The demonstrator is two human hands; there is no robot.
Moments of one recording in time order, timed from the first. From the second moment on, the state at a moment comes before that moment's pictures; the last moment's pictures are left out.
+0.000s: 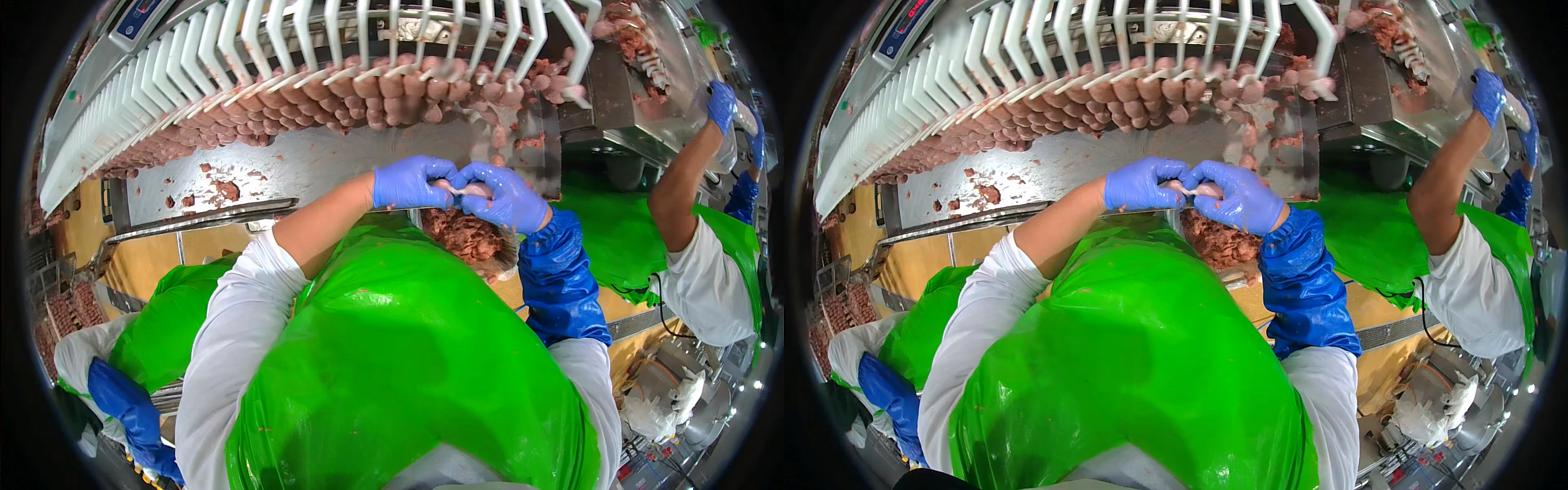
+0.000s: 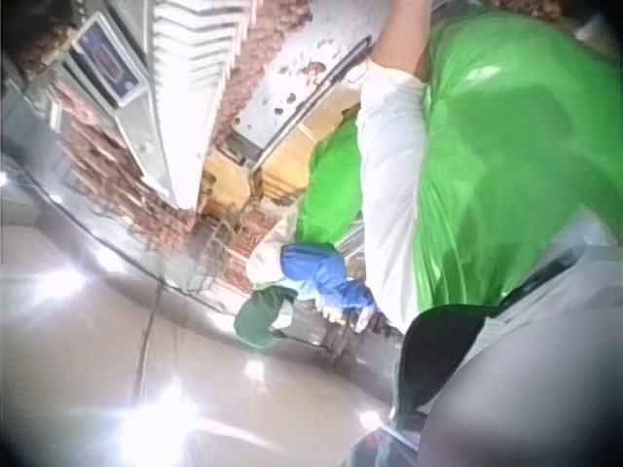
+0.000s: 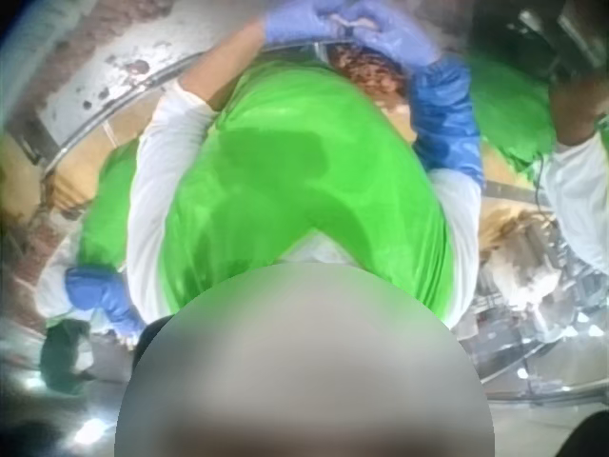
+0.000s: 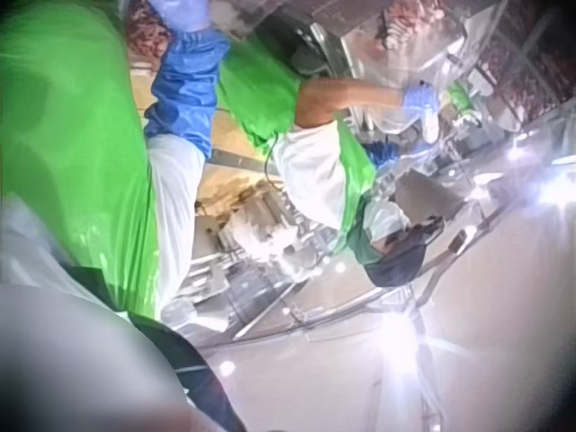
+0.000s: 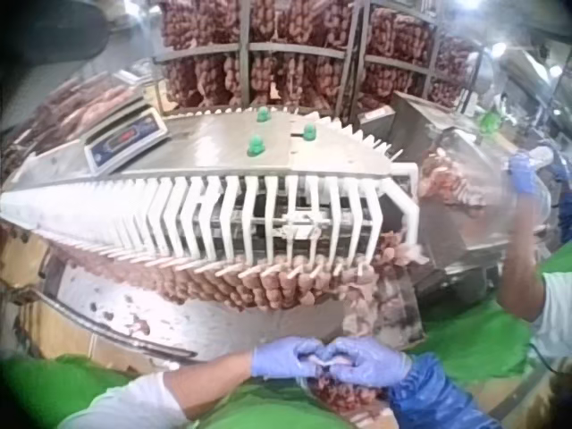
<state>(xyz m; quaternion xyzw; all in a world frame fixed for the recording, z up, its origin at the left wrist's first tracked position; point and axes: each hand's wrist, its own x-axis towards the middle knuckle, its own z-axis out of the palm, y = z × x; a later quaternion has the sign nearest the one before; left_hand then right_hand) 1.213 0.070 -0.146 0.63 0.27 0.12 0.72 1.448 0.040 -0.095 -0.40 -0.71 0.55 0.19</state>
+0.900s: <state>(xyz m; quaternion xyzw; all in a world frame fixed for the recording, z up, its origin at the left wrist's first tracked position) 1.206 0.084 -0.147 0.66 0.35 0.02 0.67 1.444 0.060 -0.141 -0.46 -0.41 0.65 0.44</state>
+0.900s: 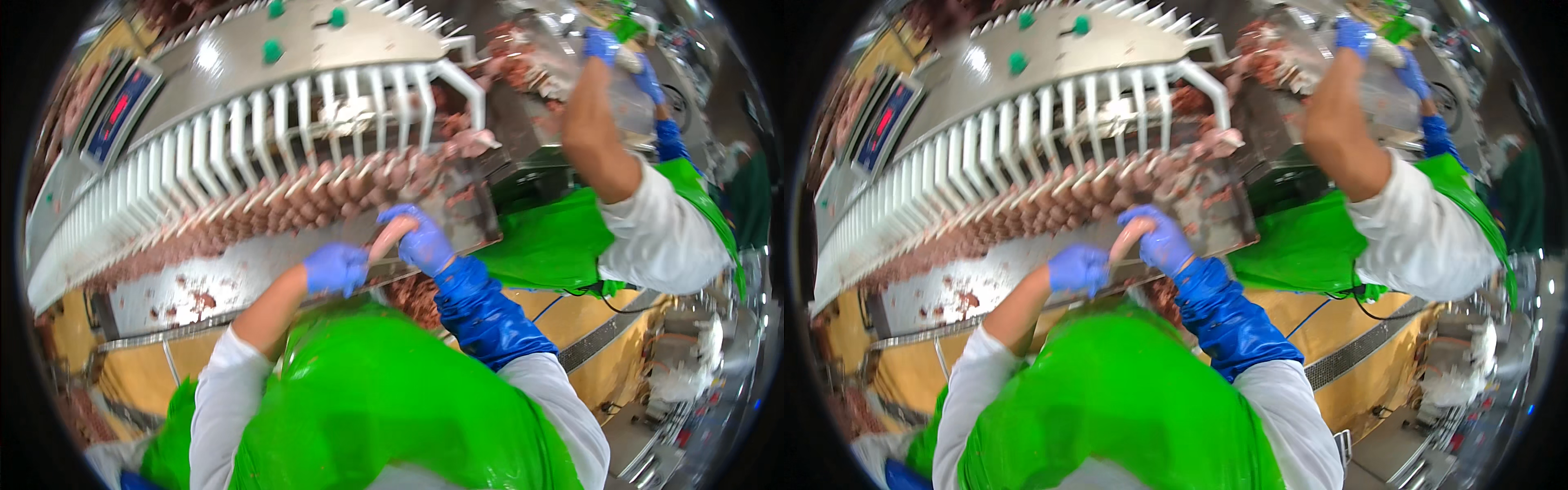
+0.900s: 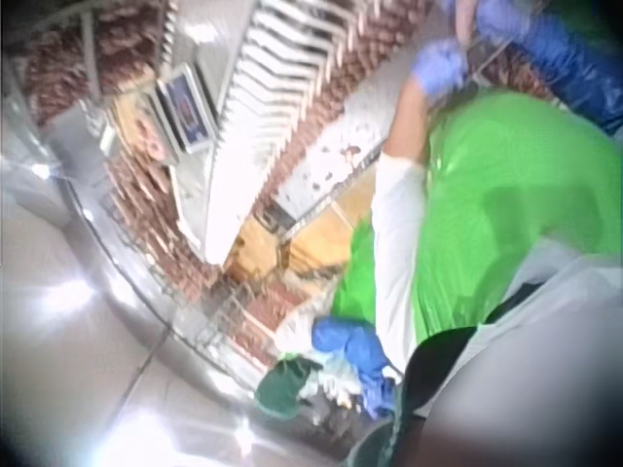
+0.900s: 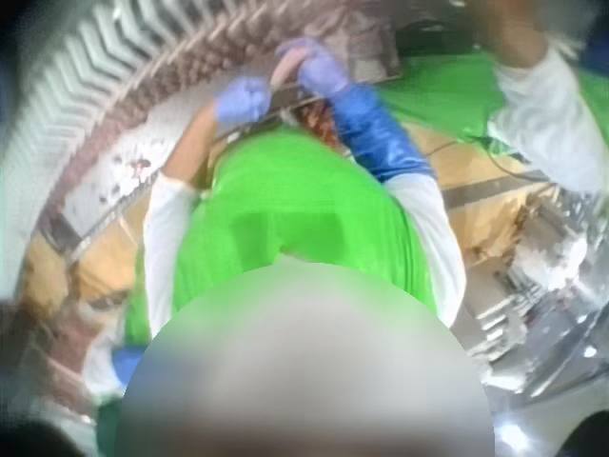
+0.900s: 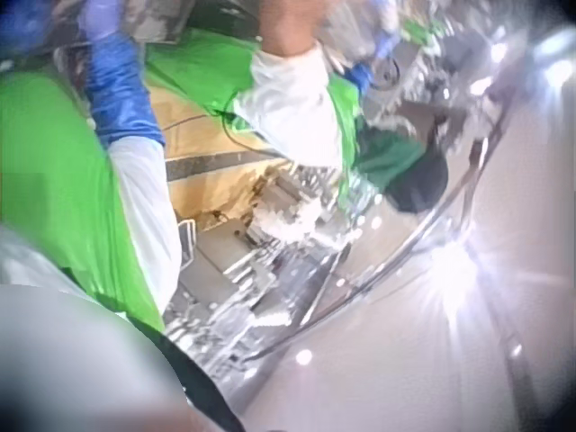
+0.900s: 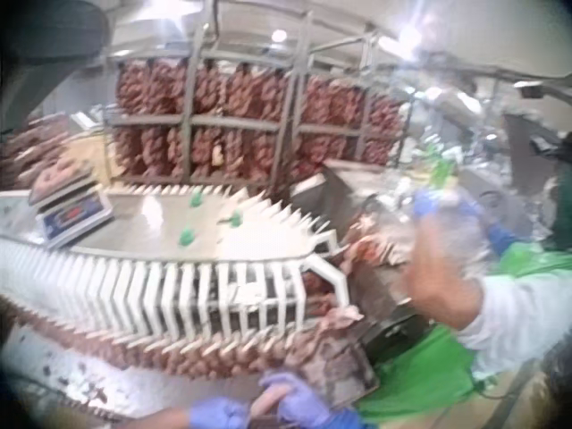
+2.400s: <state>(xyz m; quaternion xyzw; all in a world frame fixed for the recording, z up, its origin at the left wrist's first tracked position) 1.179 0.087 -0.123 0.89 0.32 0.22 0.25 1.416 0.050 -0.118 -0.41 -0.74 0.52 0.14</state>
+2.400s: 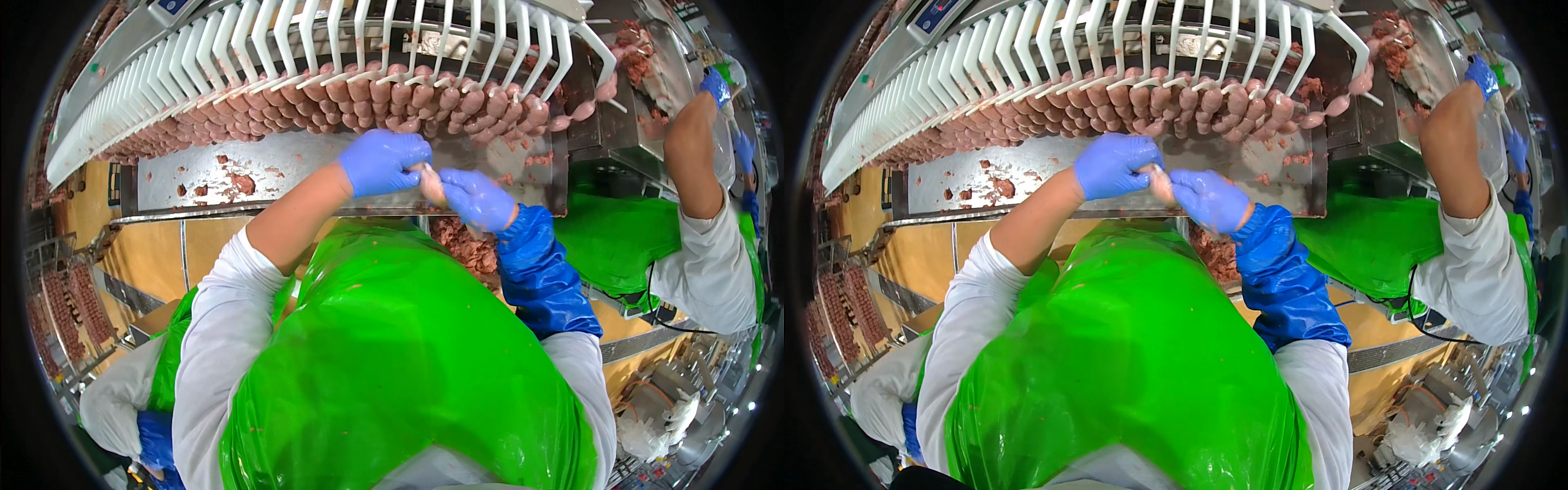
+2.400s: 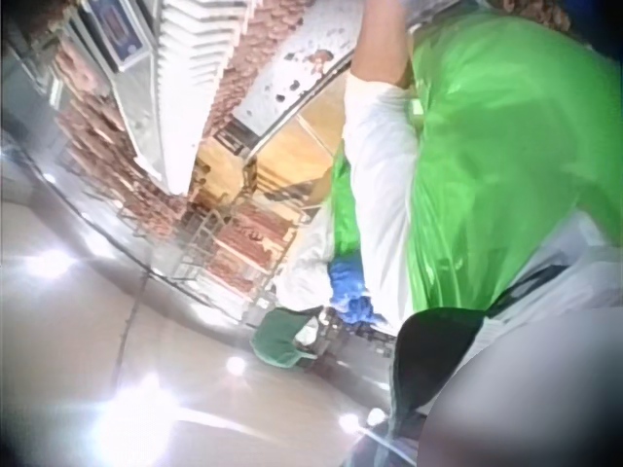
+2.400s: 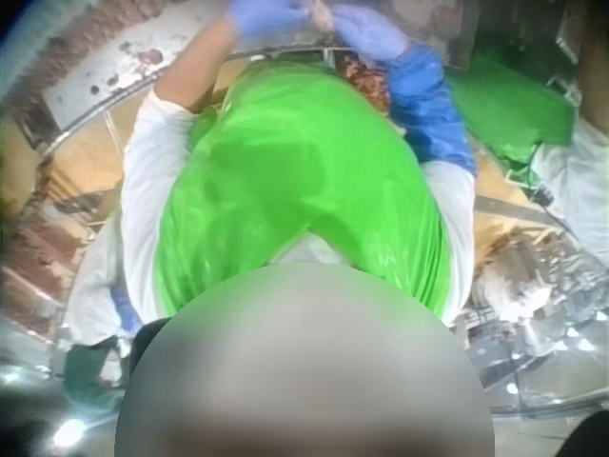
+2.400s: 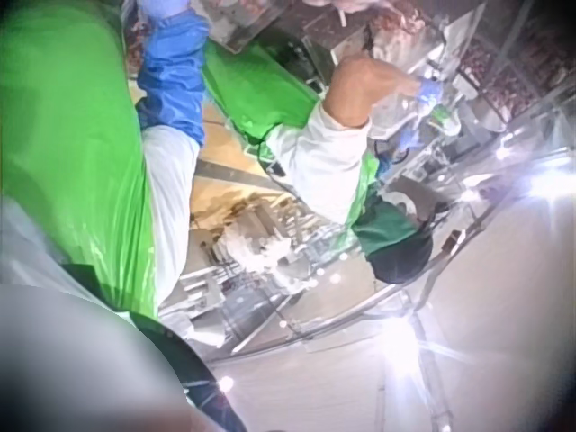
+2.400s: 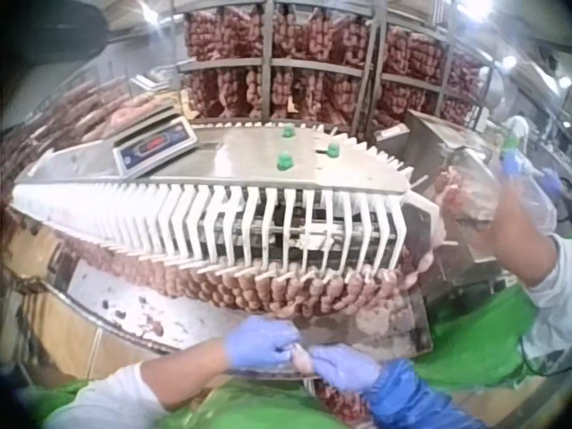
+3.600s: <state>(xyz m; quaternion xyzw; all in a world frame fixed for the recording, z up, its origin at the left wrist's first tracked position) 1.245 0.071 -0.107 0.74 0.43 0.01 0.52 1.441 0.055 -0.132 -0.41 -0.84 0.30 0.19</state>
